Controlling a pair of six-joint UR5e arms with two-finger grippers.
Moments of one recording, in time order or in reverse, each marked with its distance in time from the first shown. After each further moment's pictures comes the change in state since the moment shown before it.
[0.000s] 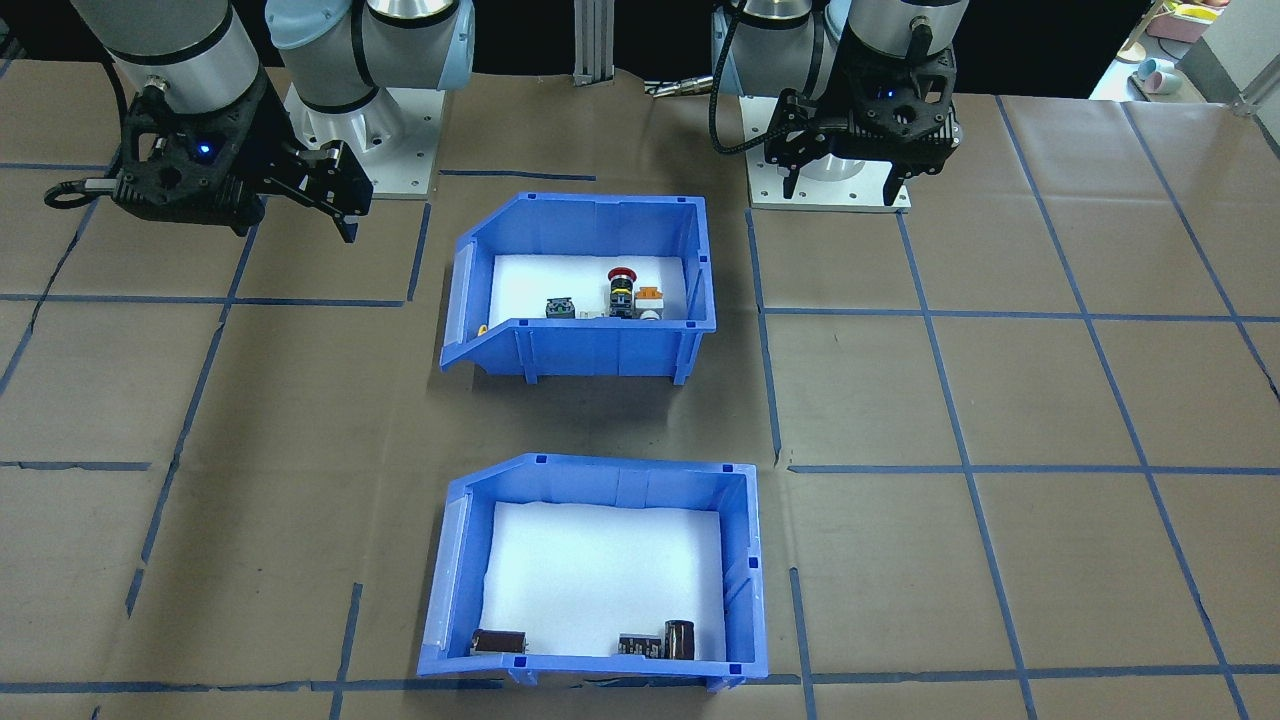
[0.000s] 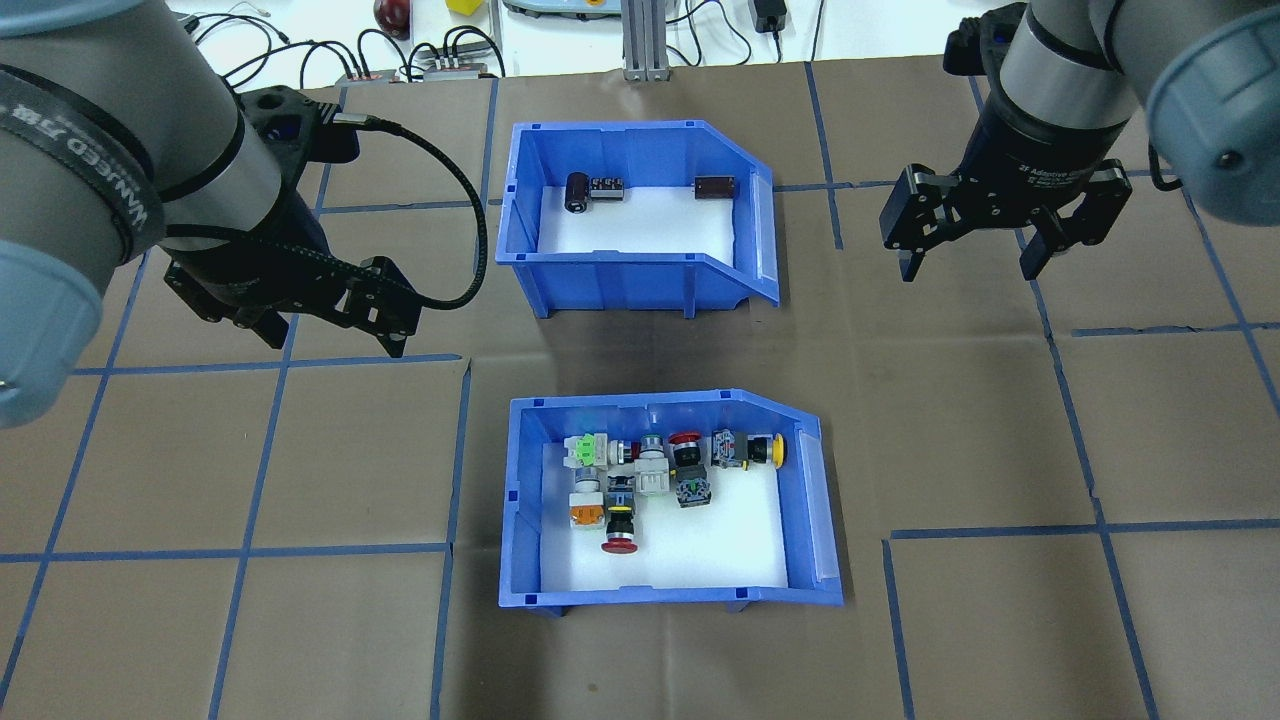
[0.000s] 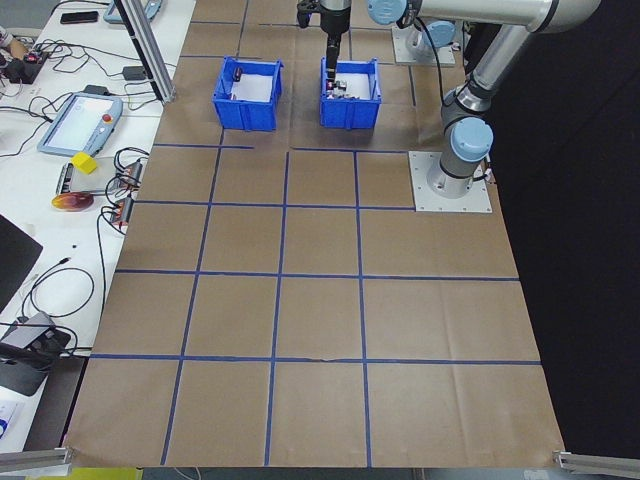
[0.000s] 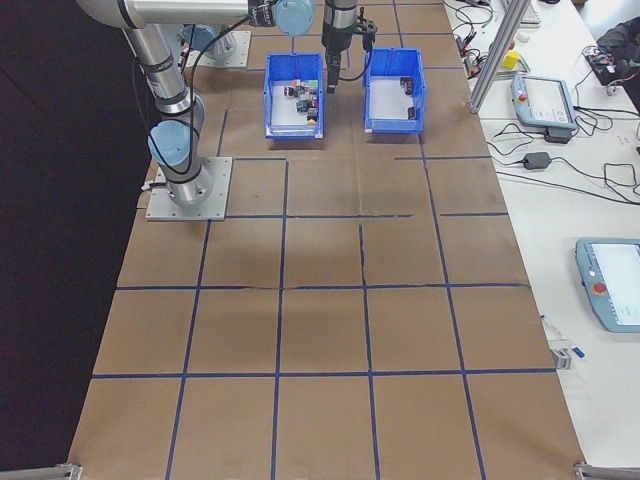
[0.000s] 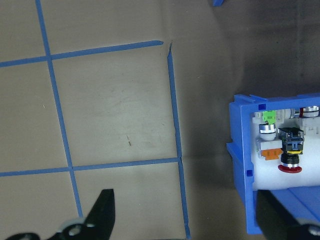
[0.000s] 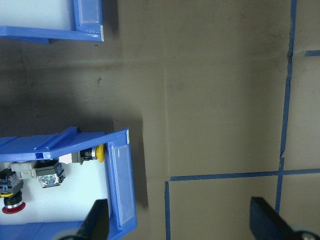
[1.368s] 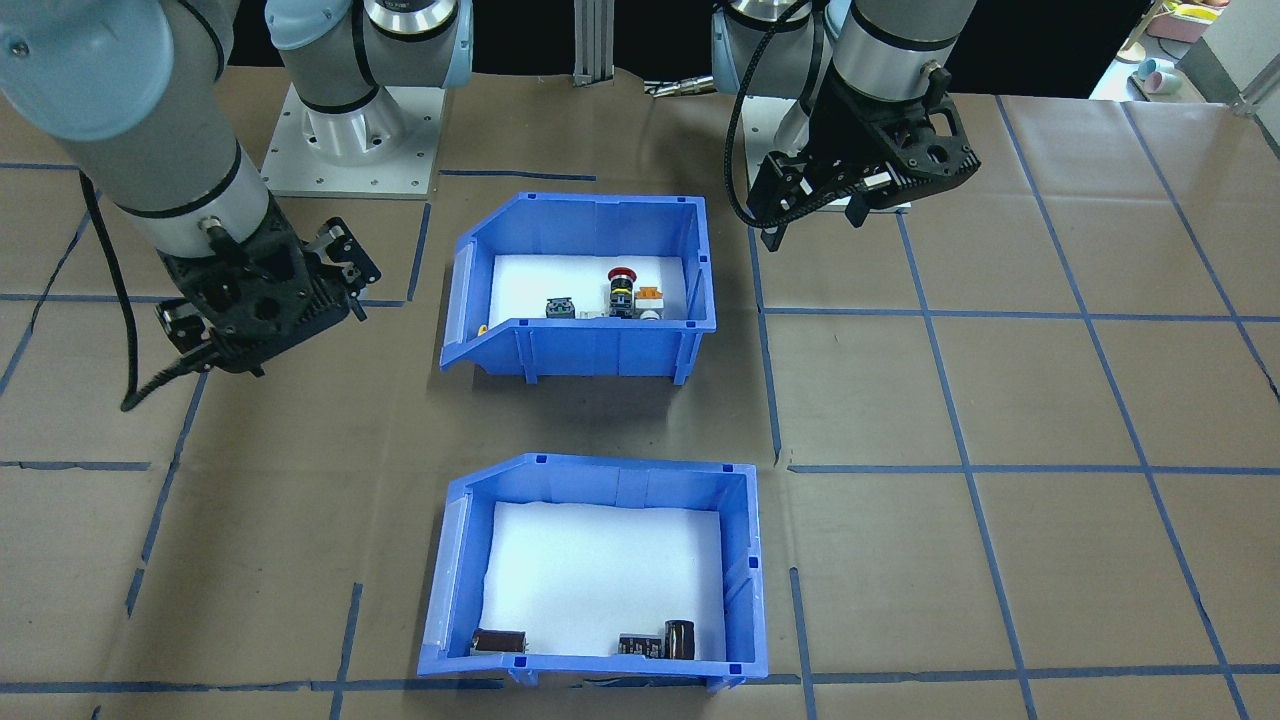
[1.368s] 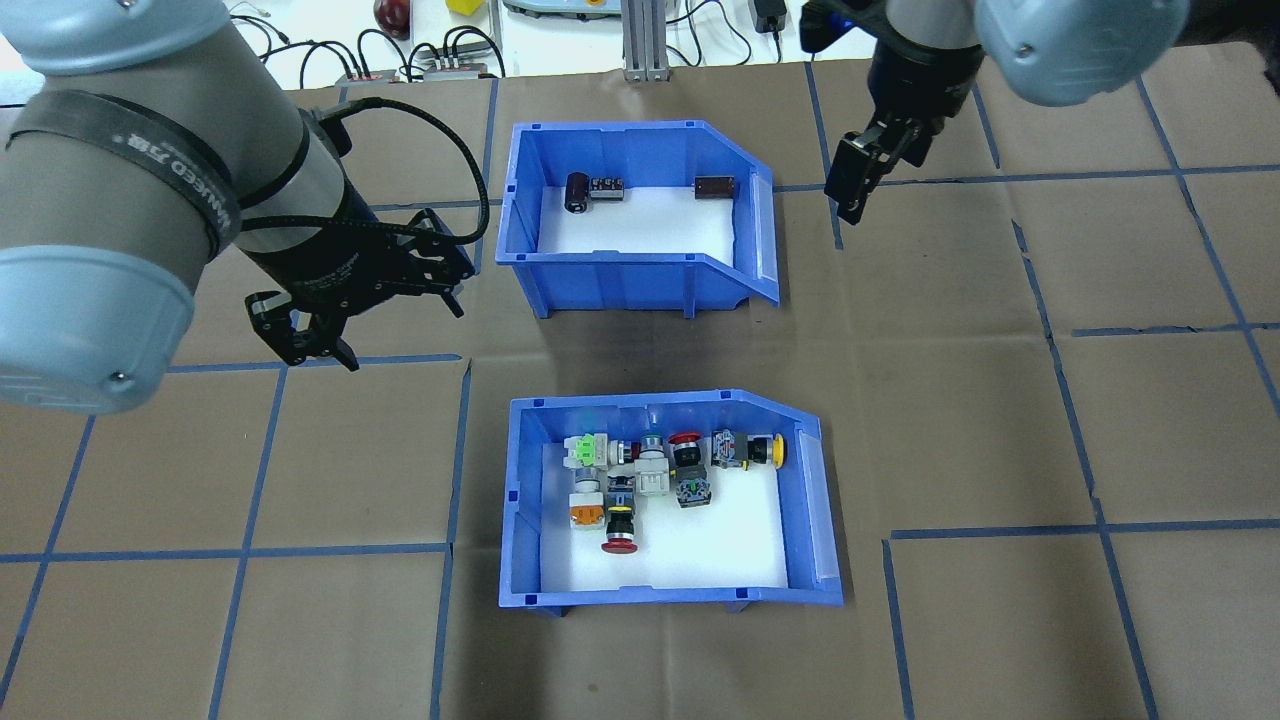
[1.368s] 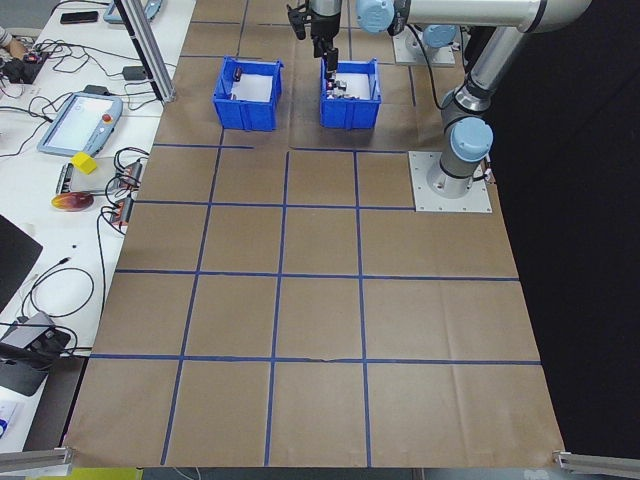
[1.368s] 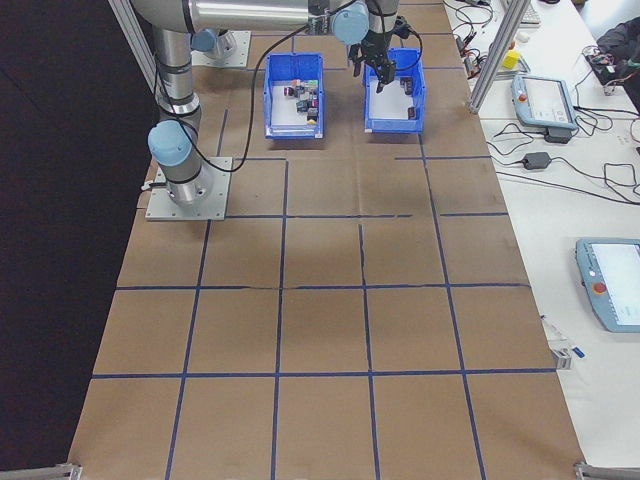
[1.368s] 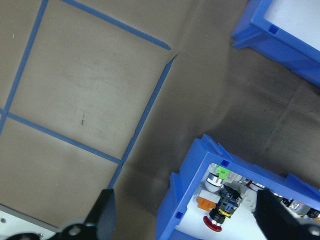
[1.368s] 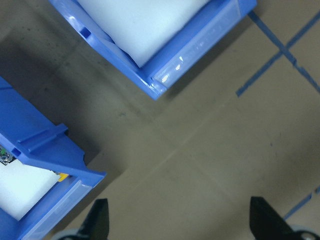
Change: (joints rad) left arm -0.048 -0.045 -0.060 0.114 -0.103 -0.714; right arm 0.111 0.305 -0.235 -0.113 -0.007 -0.760
